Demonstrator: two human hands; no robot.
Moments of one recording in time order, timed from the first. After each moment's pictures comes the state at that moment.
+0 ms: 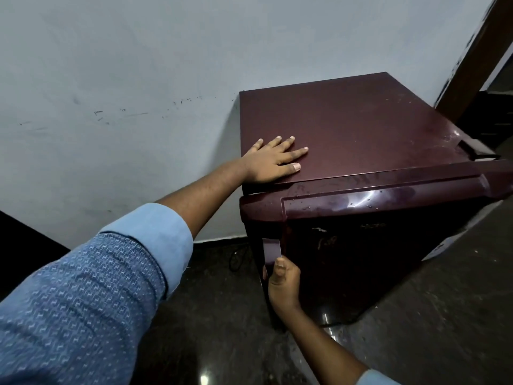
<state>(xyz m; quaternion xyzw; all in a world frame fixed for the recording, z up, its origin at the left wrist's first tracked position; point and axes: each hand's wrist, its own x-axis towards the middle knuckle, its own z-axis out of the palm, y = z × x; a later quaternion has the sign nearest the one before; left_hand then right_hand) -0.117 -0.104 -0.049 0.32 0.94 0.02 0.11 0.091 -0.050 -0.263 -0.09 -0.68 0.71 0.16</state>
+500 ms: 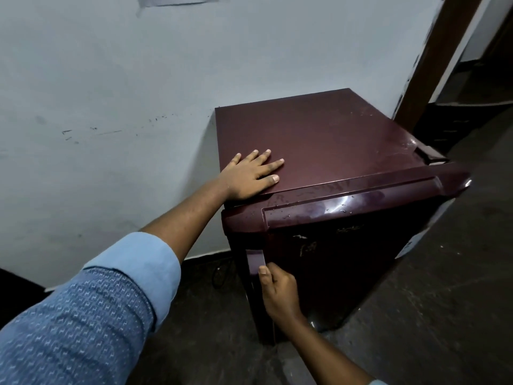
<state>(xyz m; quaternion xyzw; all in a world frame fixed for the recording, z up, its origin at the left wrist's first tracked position) -0.117 -0.105 -0.060 0.32 0.94 0.04 0.07 0.102 -0.015 -0.248 -0.01 -0.80 0.57 0.19</state>
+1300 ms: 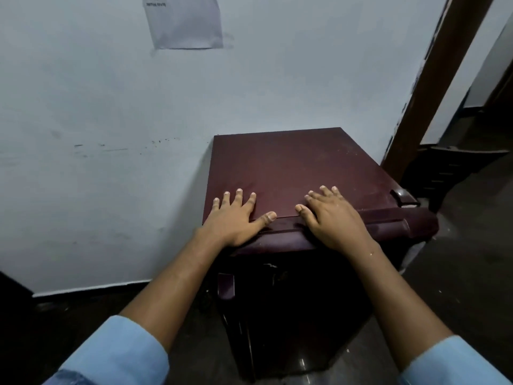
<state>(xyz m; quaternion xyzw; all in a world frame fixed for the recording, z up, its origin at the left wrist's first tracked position) -0.040 -0.070 -0.055 0.14 0.98 0.08 0.08 -0.002 0.184 -0.053 0.08 -0.99 0.06 0.11</state>
